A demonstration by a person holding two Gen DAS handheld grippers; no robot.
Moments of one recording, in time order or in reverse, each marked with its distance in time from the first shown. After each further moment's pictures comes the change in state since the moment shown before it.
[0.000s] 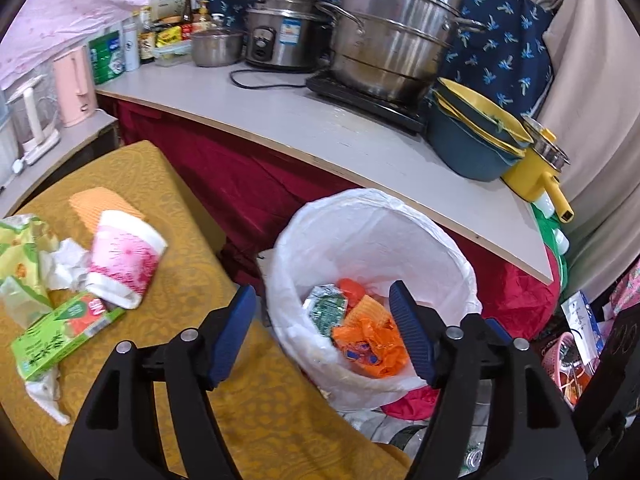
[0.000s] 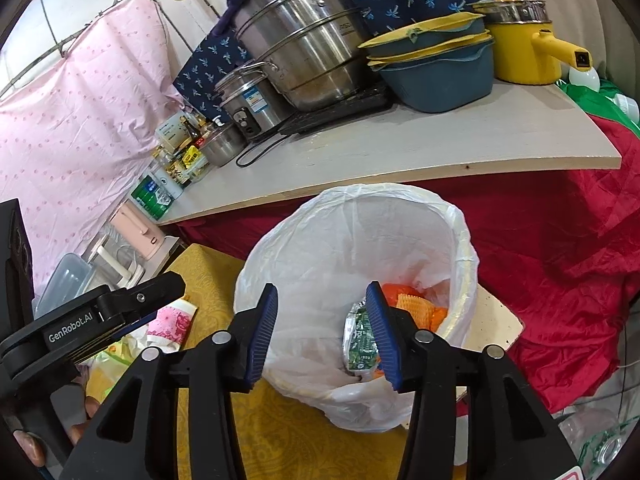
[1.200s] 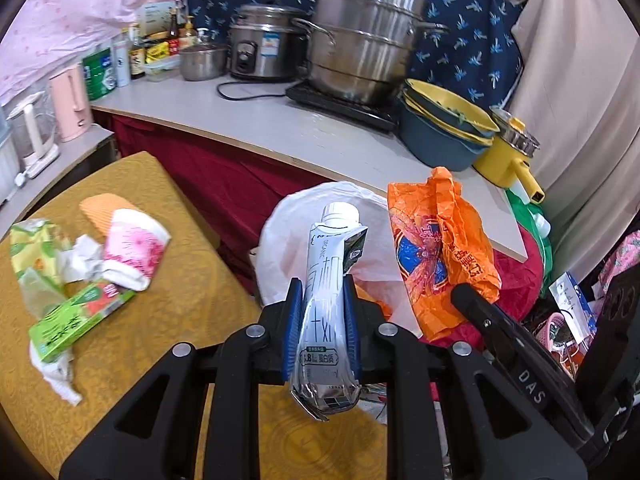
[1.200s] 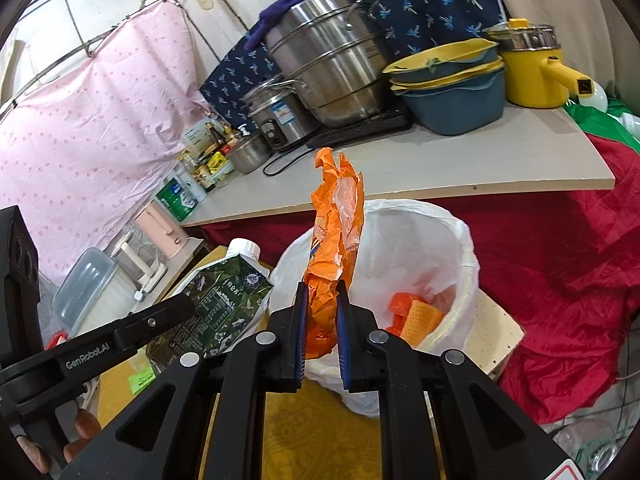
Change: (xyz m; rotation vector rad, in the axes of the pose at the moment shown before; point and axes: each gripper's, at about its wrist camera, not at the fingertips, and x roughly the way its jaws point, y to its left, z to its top) left arm -0.042 -0.023 -0.019 0.063 -0.009 -0.043; right arm -0.043 0.006 0.001 -0.033 -0.034 0.055
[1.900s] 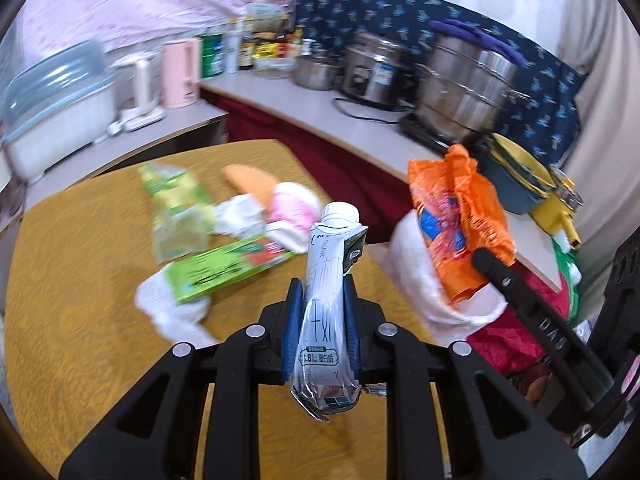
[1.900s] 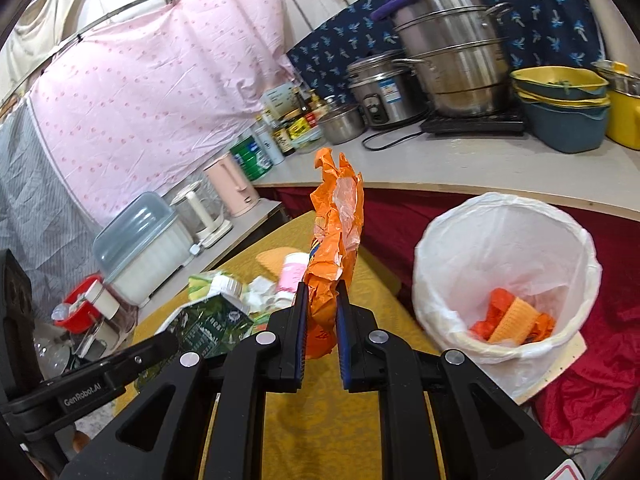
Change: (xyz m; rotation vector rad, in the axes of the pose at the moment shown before) left arm -0.110 0.130 -0.049 -0.196 -0.084 0.150; right arm 0.006 0.140 -0.034 -0.183 0.057 0.164
